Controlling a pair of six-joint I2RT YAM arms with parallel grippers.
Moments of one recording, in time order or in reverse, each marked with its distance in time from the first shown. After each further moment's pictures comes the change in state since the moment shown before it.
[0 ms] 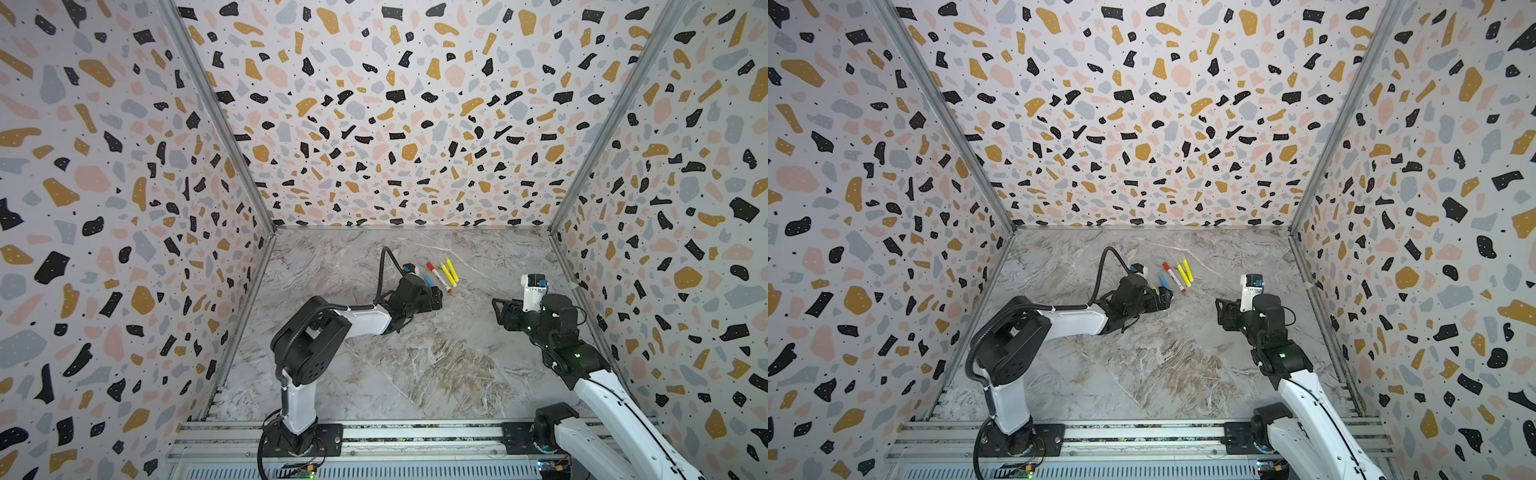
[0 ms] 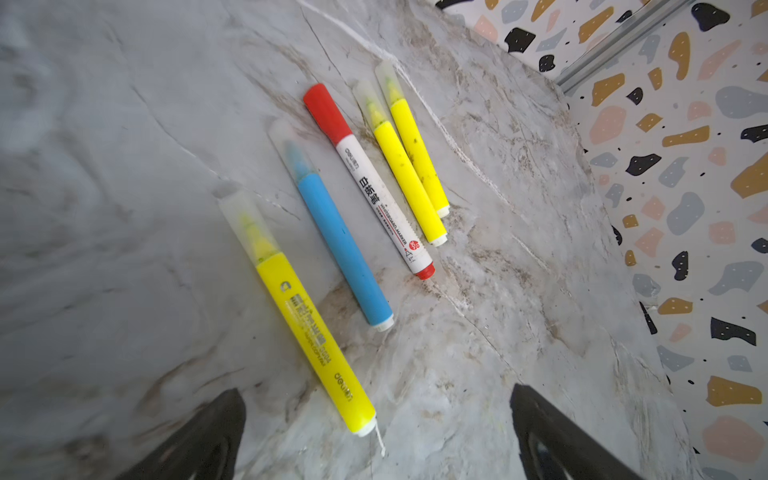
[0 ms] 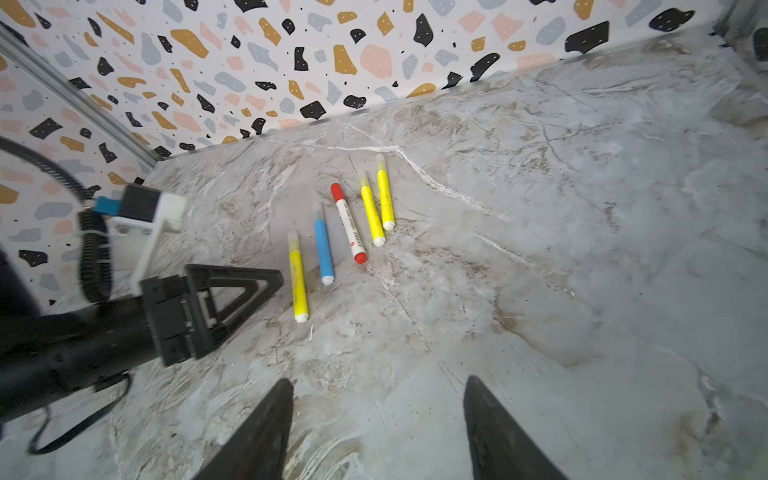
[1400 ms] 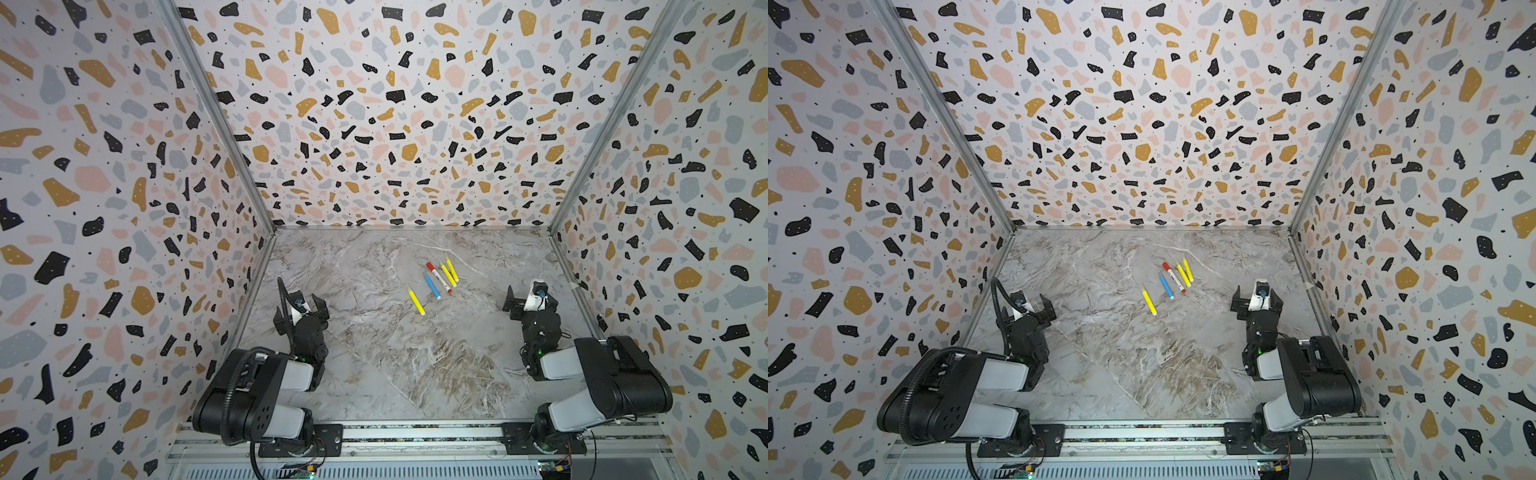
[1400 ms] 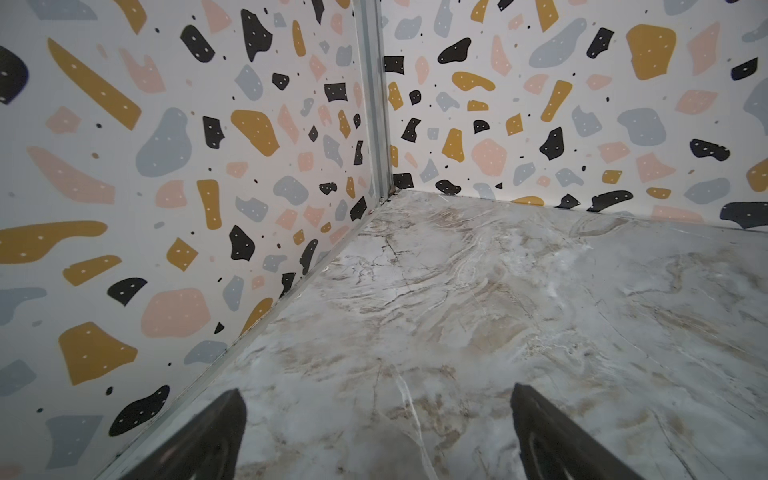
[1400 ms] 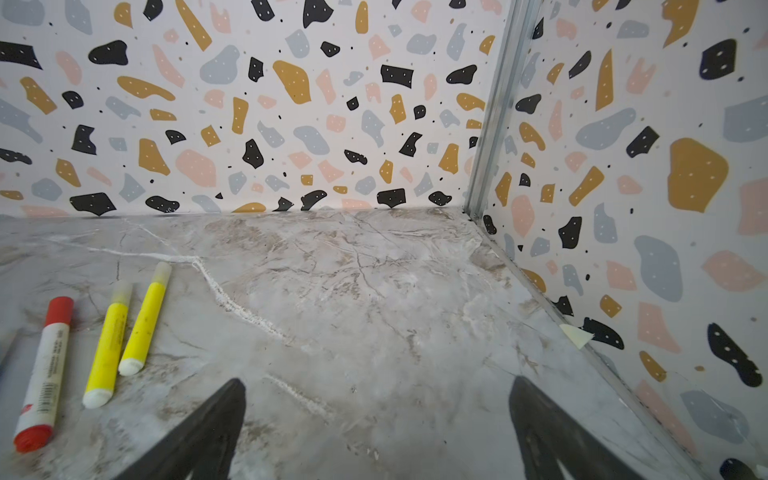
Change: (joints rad) left arm 0.581 -0.412 -0.870 0.906 -0.575 0.696; right arm -0.161 0.742 -0.367 1.477 0.301 -0.351
